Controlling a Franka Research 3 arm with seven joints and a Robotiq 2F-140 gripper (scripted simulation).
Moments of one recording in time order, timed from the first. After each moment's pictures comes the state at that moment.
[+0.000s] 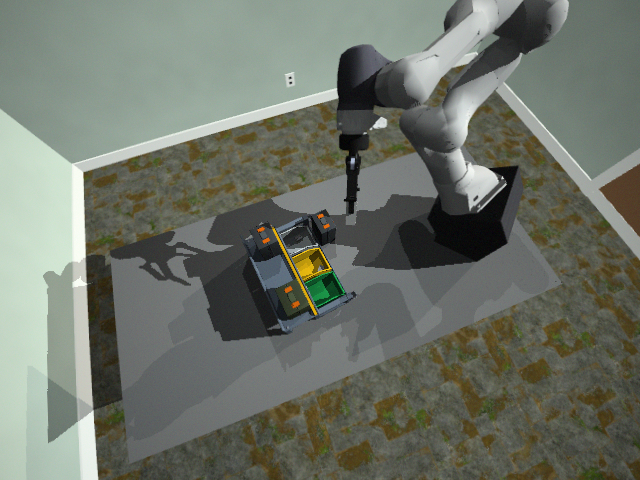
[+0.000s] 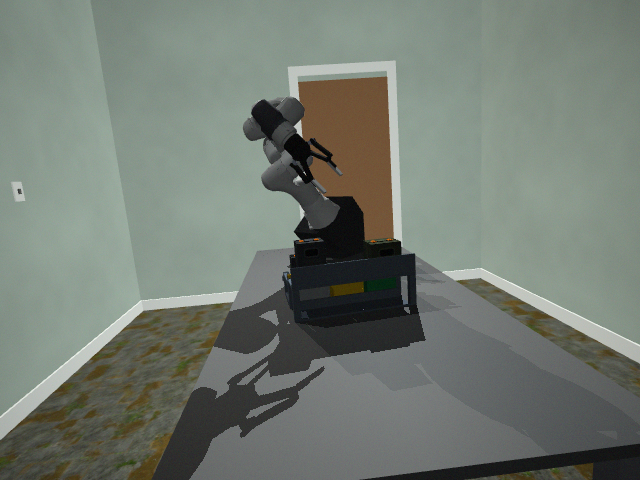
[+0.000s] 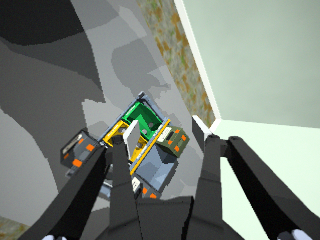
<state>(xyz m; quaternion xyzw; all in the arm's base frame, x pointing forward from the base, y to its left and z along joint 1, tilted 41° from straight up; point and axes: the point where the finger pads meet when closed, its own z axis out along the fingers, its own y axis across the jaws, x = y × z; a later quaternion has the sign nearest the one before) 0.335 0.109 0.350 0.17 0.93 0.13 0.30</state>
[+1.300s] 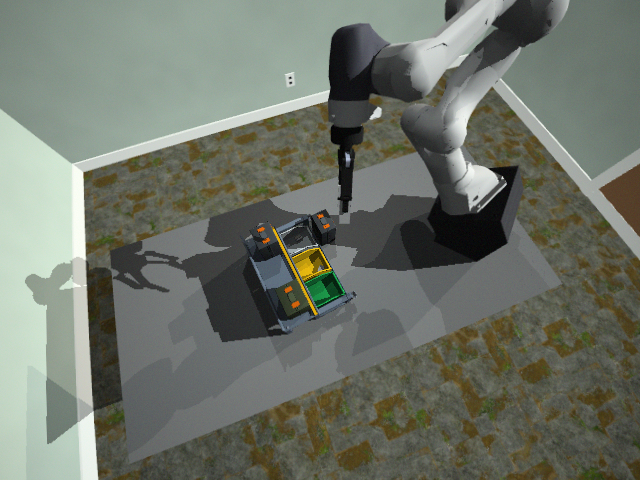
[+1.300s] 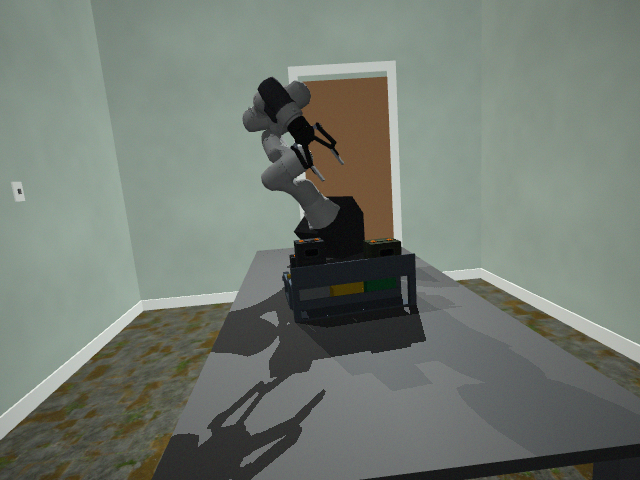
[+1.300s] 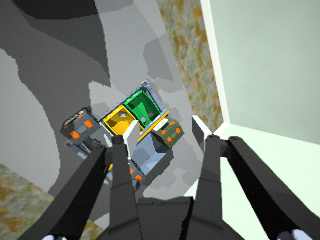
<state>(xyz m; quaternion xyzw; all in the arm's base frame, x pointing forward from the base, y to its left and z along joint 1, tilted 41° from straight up) 0.345 0.135 0.394 0.13 0.94 0.05 0.31</state>
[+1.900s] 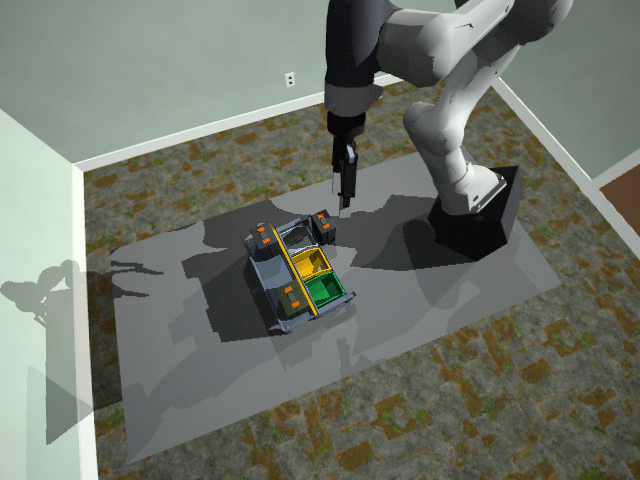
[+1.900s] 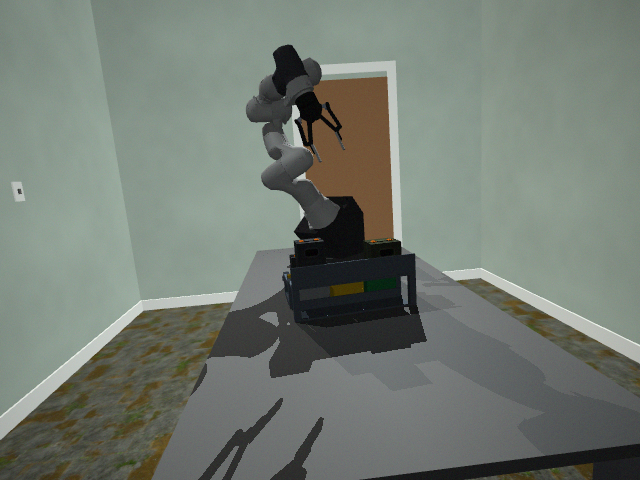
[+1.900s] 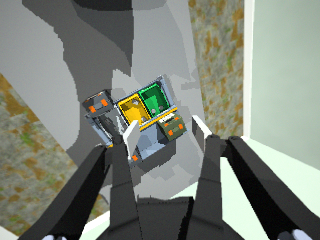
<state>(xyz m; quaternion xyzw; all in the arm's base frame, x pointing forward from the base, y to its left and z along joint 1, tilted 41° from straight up) 0.335 0.171 0.443 0.09 0.95 -0.07 0.29</state>
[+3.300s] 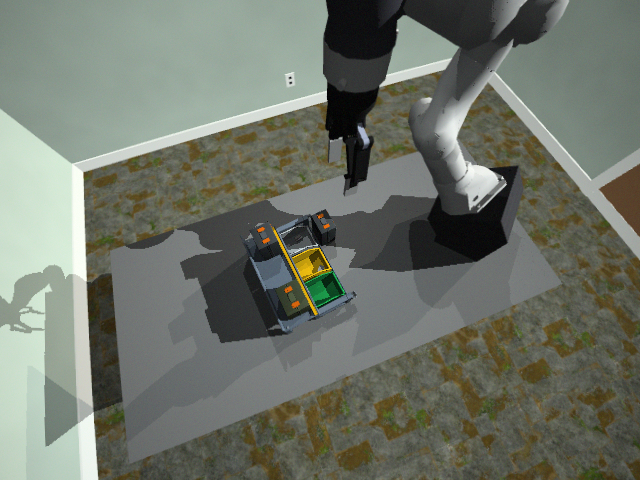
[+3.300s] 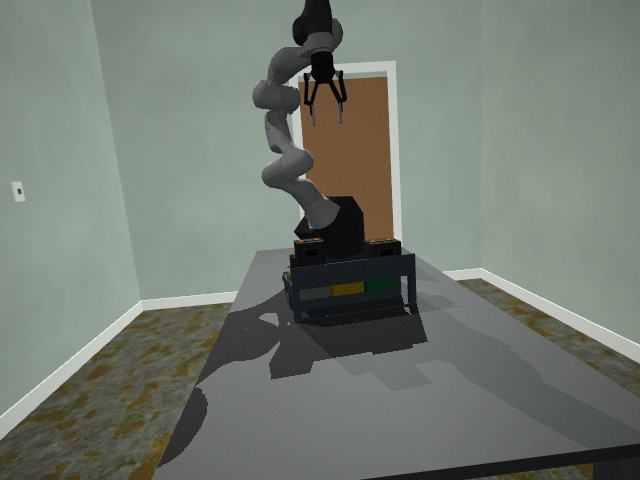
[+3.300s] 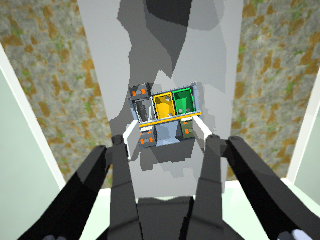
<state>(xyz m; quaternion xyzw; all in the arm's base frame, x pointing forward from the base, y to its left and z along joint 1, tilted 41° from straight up) 0.297 0.230 0.529 0.04 0.94 -0.27 0.23</state>
